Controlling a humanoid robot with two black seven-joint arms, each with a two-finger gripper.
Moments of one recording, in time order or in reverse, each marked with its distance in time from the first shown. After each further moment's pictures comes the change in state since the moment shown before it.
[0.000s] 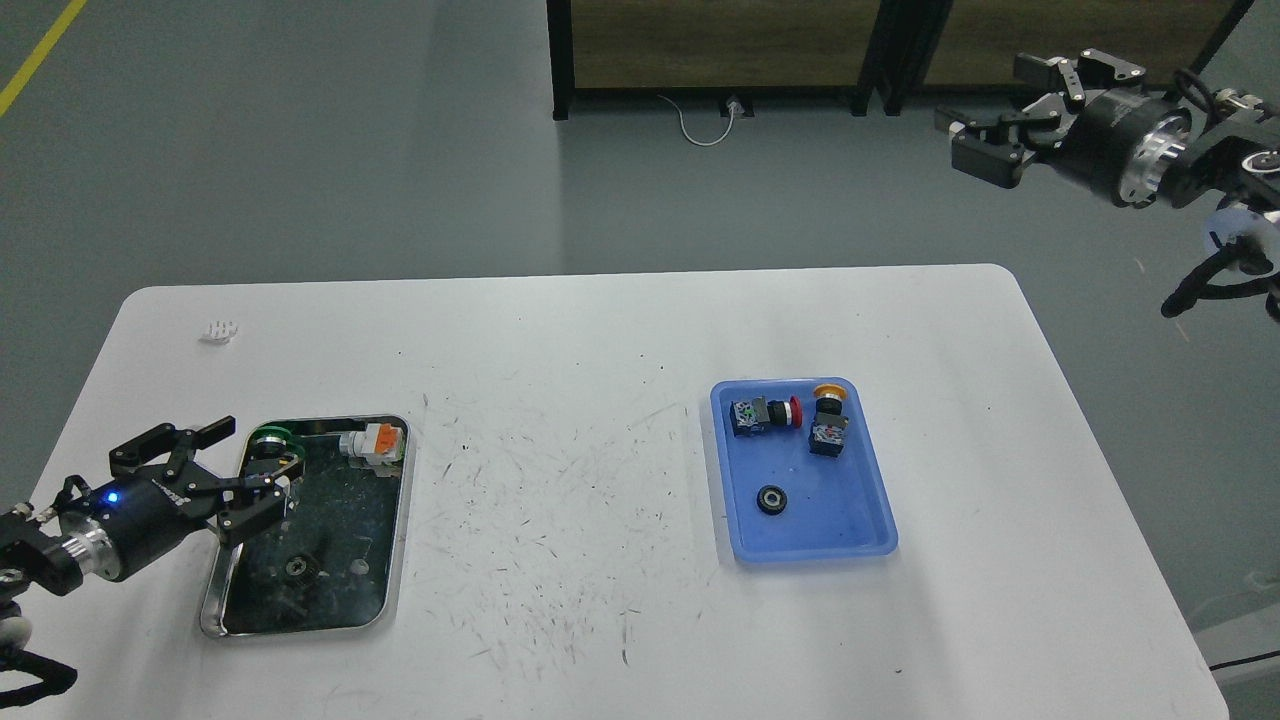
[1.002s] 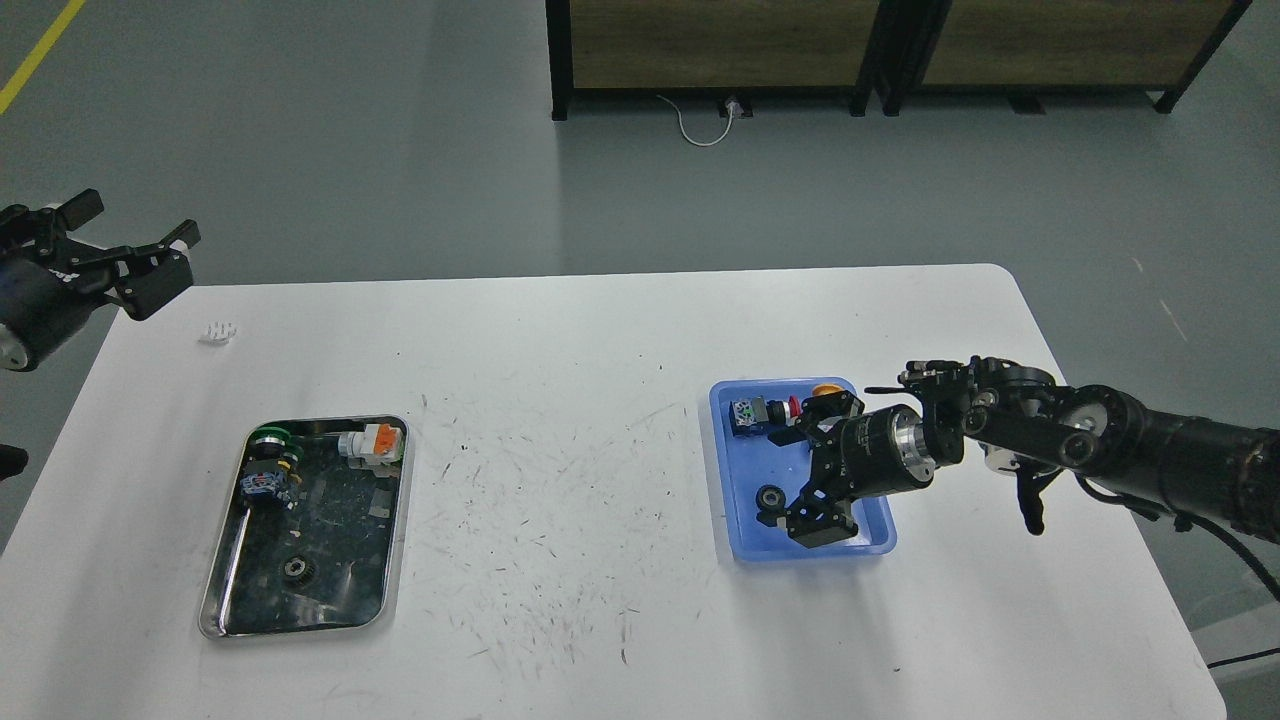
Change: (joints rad) left arm -0.257 0.055 -0.019 0.067 -0.211 0.003 0.076; right arm -0.143 0.253 -0.430 0.110 -0.268 0.100 0.015
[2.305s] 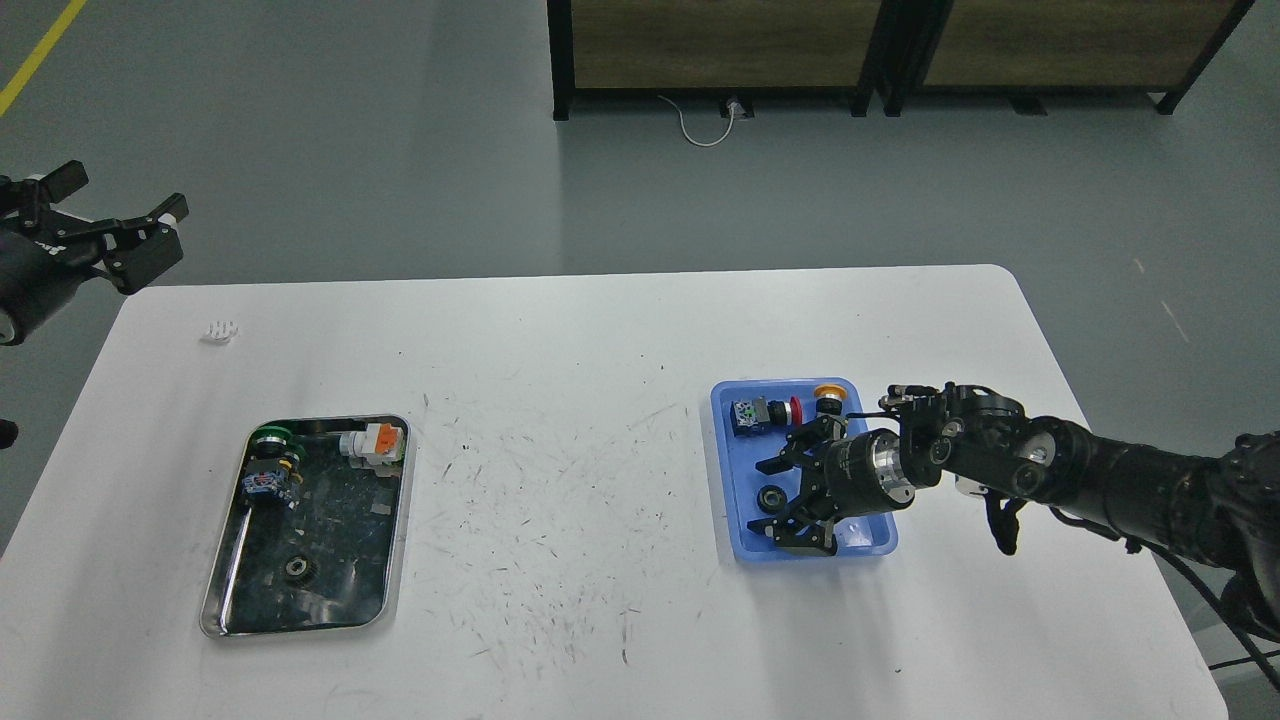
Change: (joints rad) left arm -0.046 0.007 0.000 0.011 0.002 0.008 0.025; right arm -0.058 0.116 -0.005 -0.151 -0.042 -0.029 0.019
